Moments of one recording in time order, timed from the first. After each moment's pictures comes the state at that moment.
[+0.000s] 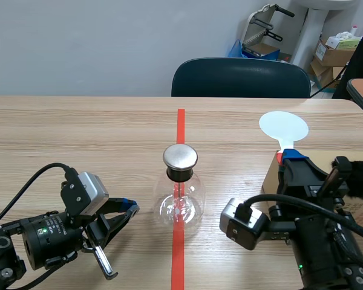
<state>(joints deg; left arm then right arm) -1.4 -32.3 42.4 63.5 -6.3 -15.0 -31.5 -29.6 13.8 -15.2 90.9 -91.3 -34.2 -15.4</state>
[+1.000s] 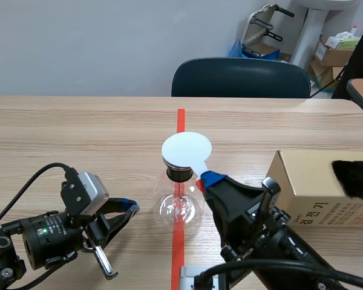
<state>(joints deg) -1.4 -32.3 42.4 63.5 -6.3 -15.0 -31.5 -29.6 13.8 -15.2 90.9 -91.3 -34.2 20.2</state>
